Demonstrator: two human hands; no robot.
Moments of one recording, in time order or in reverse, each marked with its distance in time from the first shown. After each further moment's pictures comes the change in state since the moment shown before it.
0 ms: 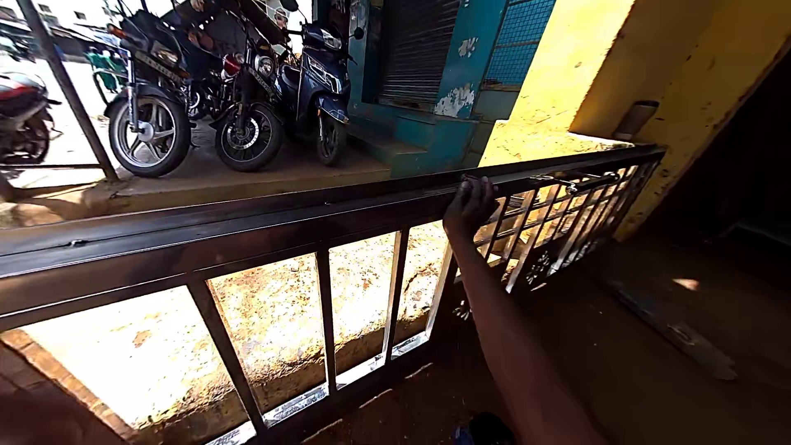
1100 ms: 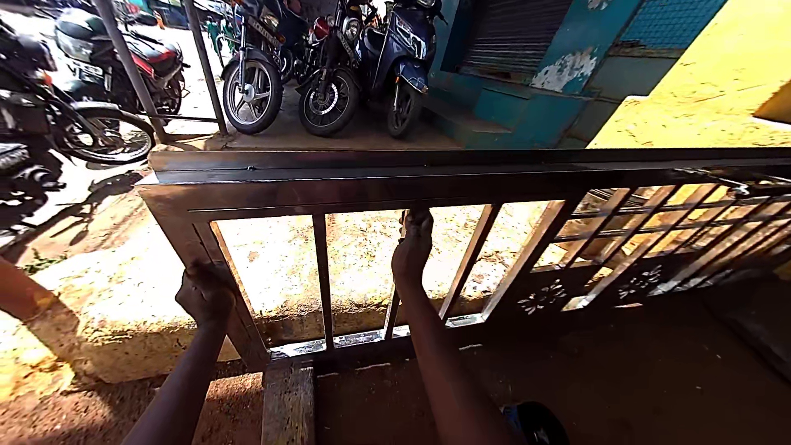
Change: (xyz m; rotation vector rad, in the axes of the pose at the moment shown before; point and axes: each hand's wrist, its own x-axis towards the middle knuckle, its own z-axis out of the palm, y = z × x) left_hand 0.002 -0.017 -0.008 0.445 -0.134 -0.019; right_hand -0.214 -0.210 -0.038 0.886 -0.534 0.493
